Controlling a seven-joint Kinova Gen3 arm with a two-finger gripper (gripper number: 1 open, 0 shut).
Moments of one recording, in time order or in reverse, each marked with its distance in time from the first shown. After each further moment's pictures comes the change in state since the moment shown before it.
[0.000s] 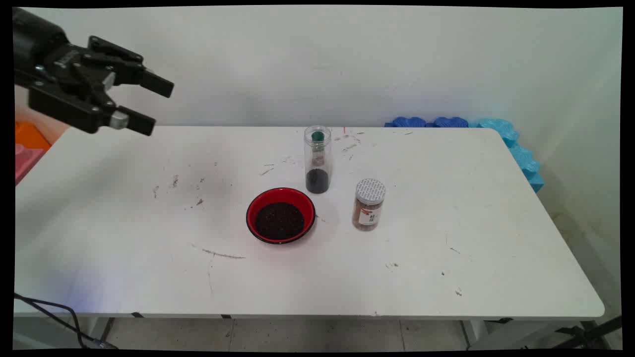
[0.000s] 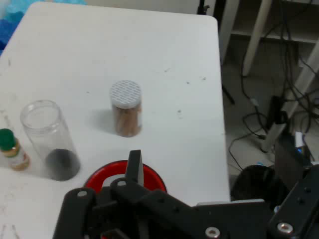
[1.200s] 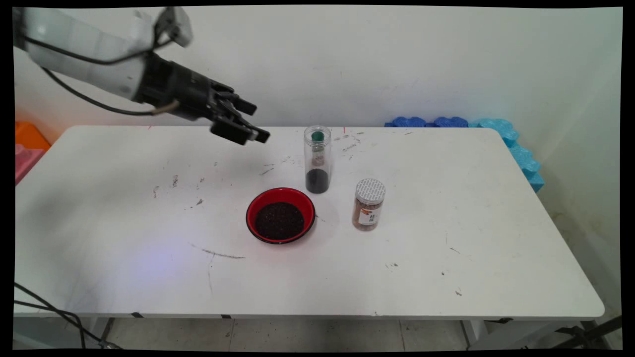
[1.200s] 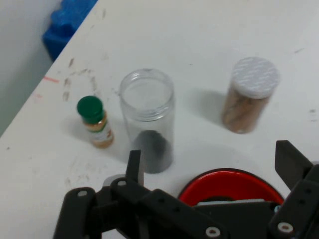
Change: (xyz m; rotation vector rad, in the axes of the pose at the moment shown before) arm -0.019 -0.070 0.160 0.254 -0.082 -0.111
